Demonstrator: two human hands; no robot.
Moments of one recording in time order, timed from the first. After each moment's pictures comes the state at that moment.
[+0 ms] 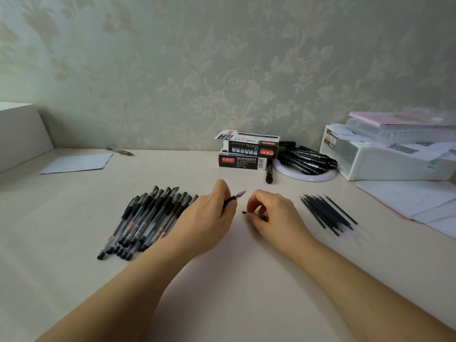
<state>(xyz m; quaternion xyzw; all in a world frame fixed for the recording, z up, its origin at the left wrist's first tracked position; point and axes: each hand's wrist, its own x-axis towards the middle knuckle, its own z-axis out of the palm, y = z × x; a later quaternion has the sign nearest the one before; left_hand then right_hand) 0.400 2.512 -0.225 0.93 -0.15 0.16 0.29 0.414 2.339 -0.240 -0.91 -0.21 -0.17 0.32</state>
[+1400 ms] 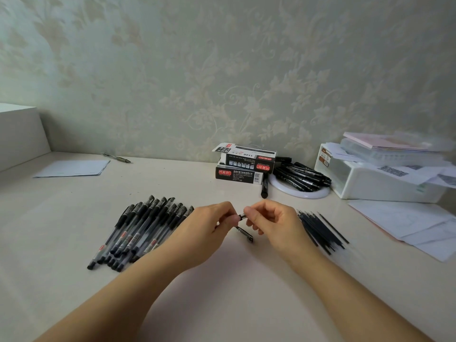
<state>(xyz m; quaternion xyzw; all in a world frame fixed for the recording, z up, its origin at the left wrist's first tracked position) 0.401 2.516 -0.222 0.91 -0.23 0.15 0.33 0.413 2.333 -0.225 -0.77 -0.15 -0.06 0.62</state>
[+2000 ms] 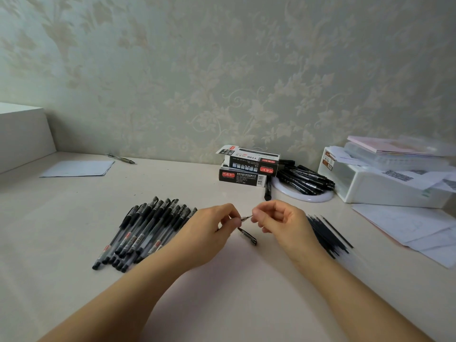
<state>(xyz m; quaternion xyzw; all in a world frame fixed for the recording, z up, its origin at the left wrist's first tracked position) 0.401 2.516 -0.221 0.91 -0.21 0.13 0.34 0.416 2.329 -0.224 -0.75 -0.11 -0.07 0.65</state>
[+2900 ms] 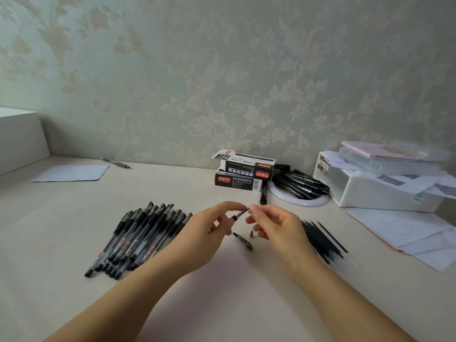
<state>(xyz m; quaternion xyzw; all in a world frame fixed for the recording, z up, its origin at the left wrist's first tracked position) 0.402 2.514 -0.221 0.86 -0.20 0.10 0.45 0.410 2.337 -0.219 -0.73 -0.05 -0.07 0.67</state>
